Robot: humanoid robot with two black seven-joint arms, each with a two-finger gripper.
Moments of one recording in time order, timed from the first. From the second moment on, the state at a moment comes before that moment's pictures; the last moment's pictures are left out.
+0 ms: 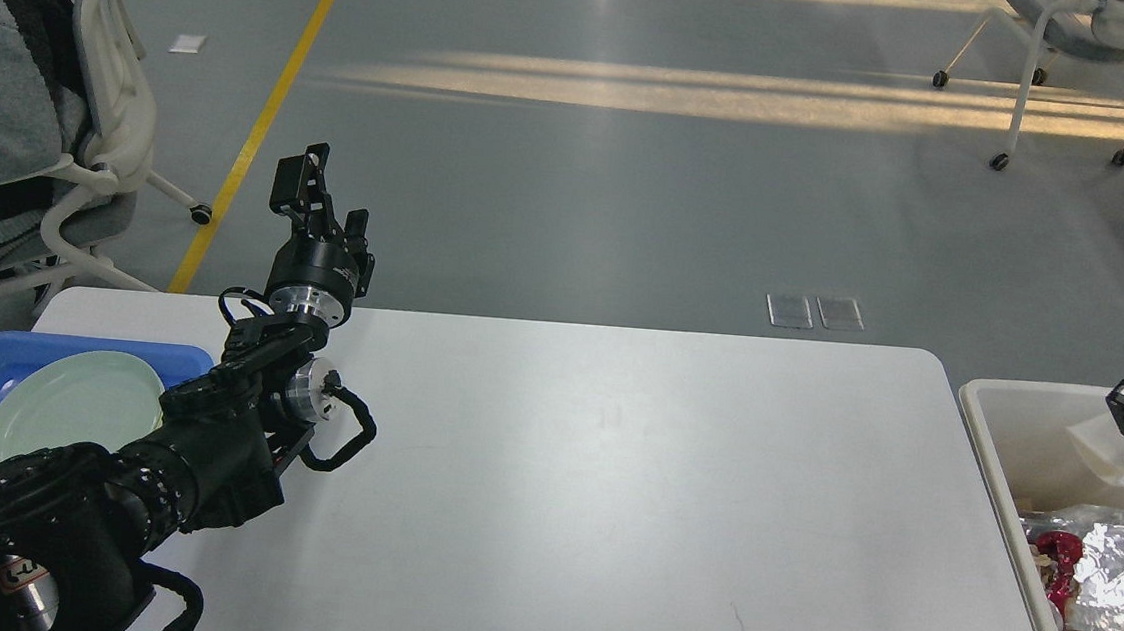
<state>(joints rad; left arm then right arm) -0.89 -0.04 -0.49 -0.23 -0.01 0.02 -0.66 1.21 -0.67 -0.77 0.51 -0.14 0.48 -0.38</state>
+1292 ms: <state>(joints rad) -0.89 -0.04 -0.49 -0.23 -0.01 0.02 -0.66 1.95 -0.68 -0.78 1.07 -0.09 0.87 -0.39</state>
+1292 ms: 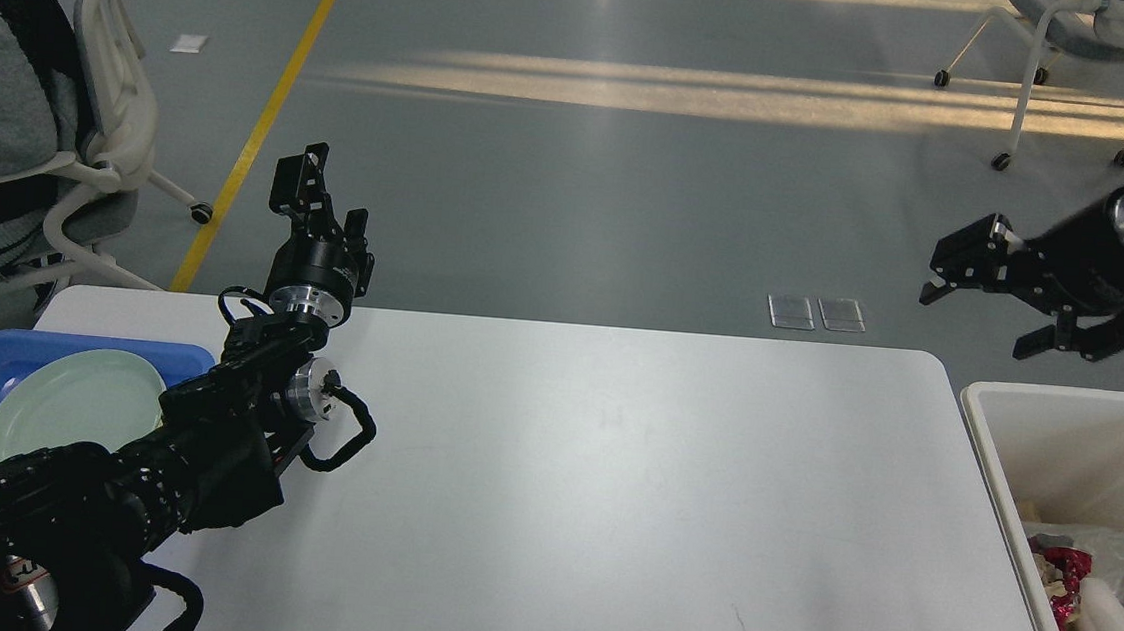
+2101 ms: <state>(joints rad) -0.89 -0.04 -0.49 -0.23 -0.01 0.02 -0.66 2.06 -0.19 -0.76 0.76 0.09 0.87 -0.39</state>
